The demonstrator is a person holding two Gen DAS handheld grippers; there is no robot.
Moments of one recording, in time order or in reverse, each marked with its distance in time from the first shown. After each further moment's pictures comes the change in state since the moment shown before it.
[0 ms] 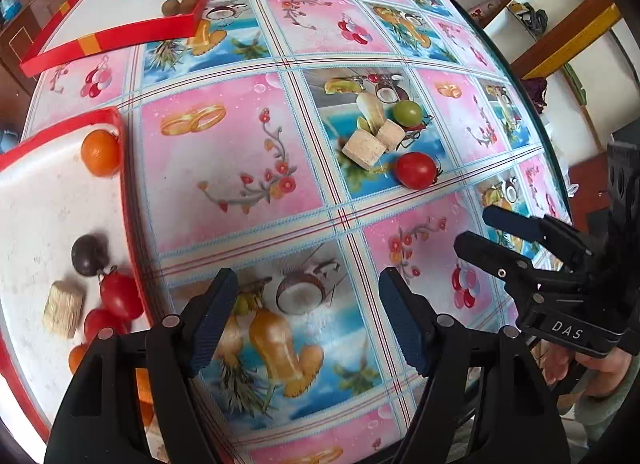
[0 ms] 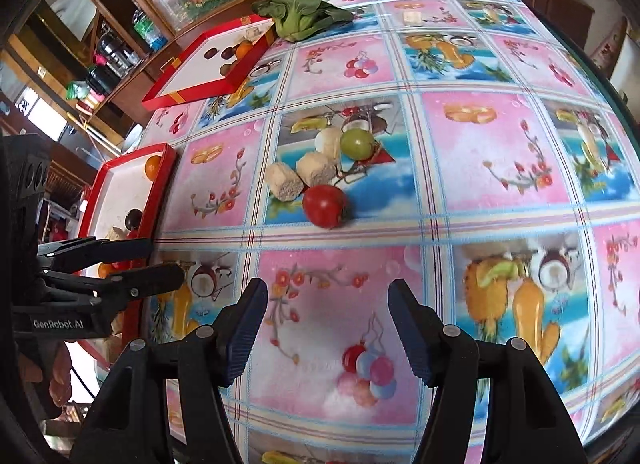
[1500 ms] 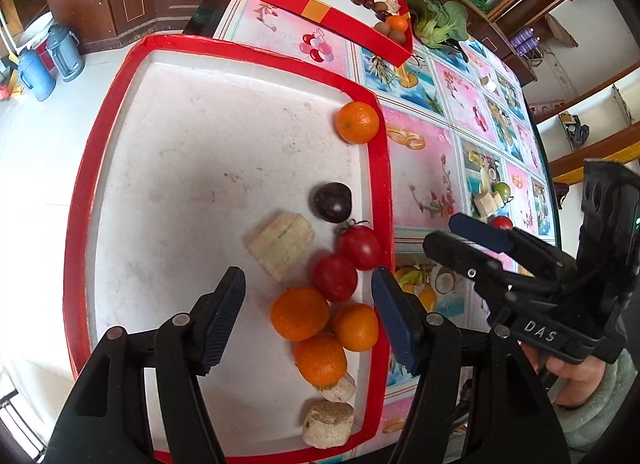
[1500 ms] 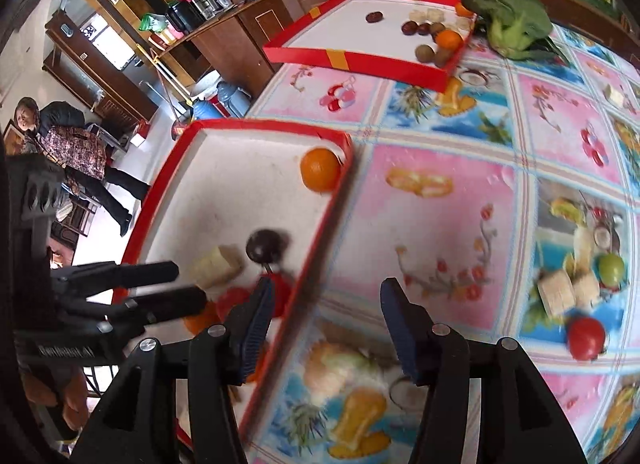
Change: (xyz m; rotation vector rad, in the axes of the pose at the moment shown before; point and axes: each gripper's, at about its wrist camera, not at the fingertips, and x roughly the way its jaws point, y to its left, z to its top) left arm -0.056 0.163 -0.063 -0.355 -0.094 -0.037; right arm 0.072 0.175 0.046 -0.259 0.073 0.163
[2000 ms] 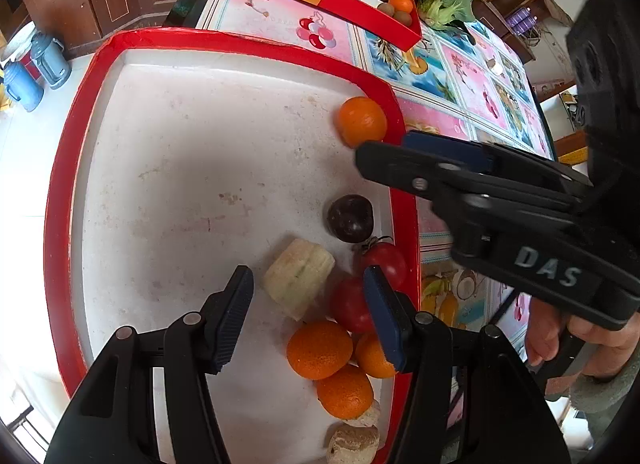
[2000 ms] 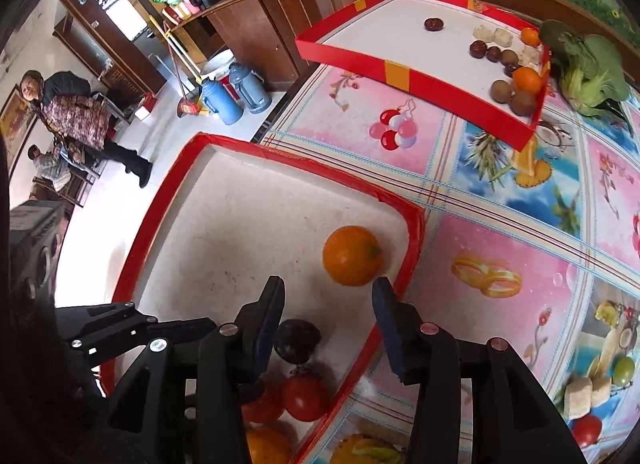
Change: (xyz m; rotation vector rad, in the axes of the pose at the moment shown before) left arm 0.027 0.009 0.020 0.055 0.056 0.003; right arm 0.048 0.040 0.061 -0.101 0.039 -0.003
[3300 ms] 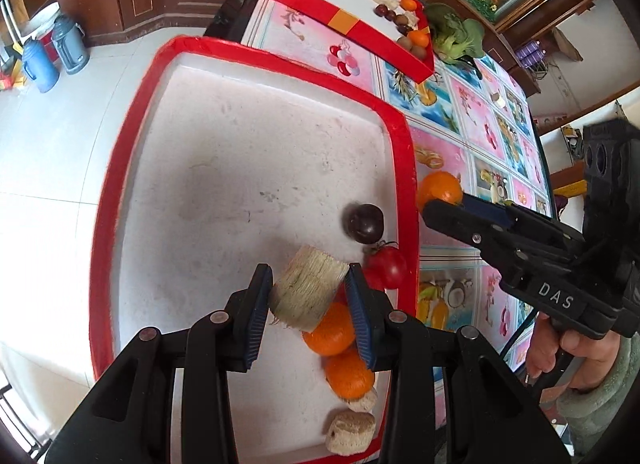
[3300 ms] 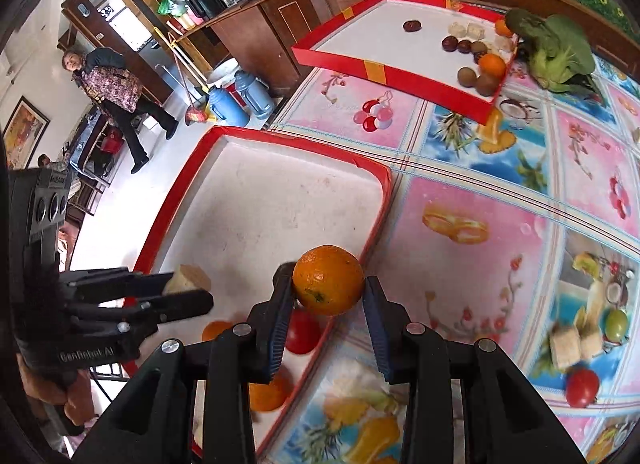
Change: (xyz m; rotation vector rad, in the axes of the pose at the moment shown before) left arm -0.022 0.019 -0.006 -0.089 -0.052 -0.017; right arm -0.034 -0.014 -0.026 0.032 -0.006 0.043
